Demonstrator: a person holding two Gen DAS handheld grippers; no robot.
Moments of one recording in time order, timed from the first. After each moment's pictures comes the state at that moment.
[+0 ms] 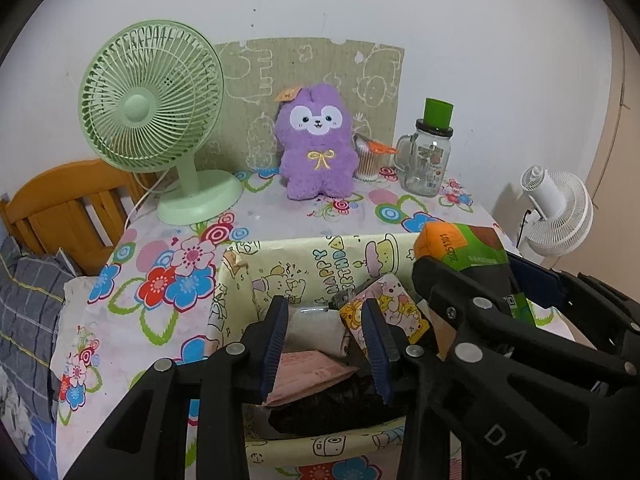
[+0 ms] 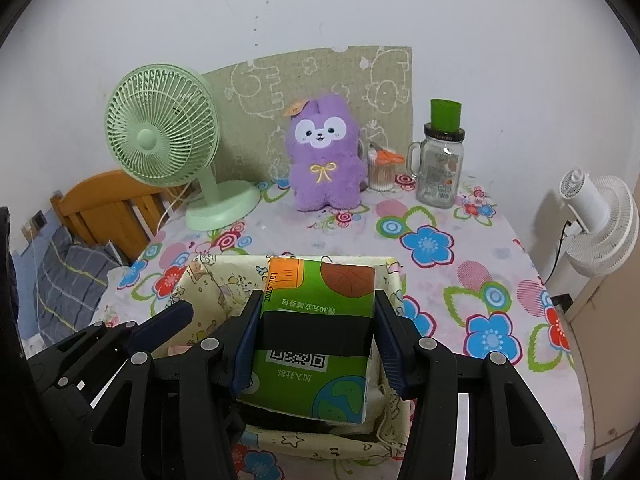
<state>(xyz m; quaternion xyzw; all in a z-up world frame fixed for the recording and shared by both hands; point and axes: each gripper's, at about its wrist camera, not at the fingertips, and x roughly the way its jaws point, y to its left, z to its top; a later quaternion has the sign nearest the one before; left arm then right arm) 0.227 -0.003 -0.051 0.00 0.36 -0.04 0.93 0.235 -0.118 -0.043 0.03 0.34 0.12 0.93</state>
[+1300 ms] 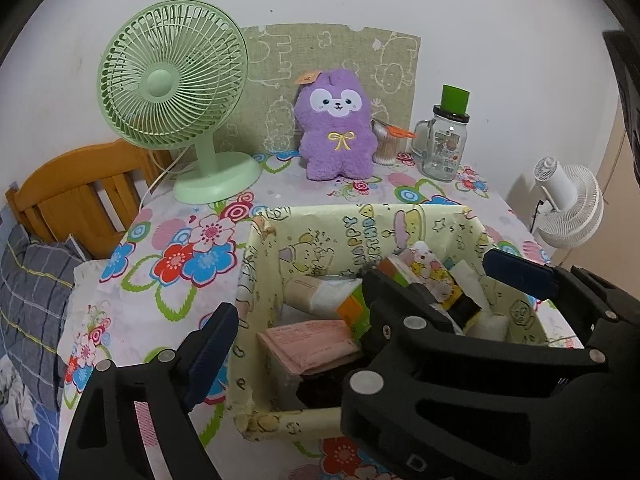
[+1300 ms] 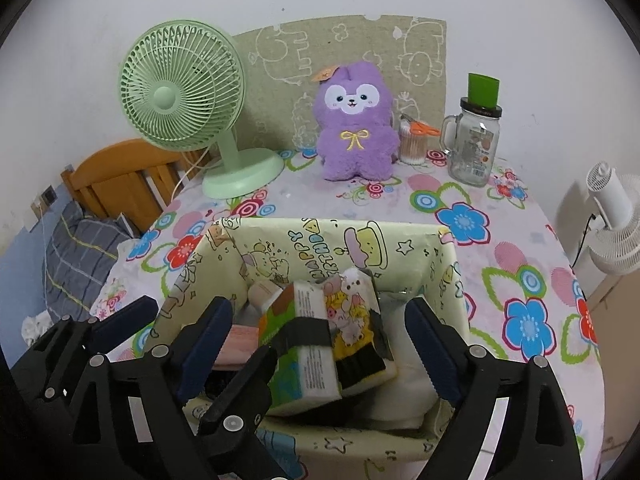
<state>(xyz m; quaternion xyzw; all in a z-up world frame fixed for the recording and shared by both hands) 0.215 0.011 -0.064 0.00 0.38 -0.02 0.93 0.240 -0.091 -0.067 0.02 0.37 0.15 0.91</state>
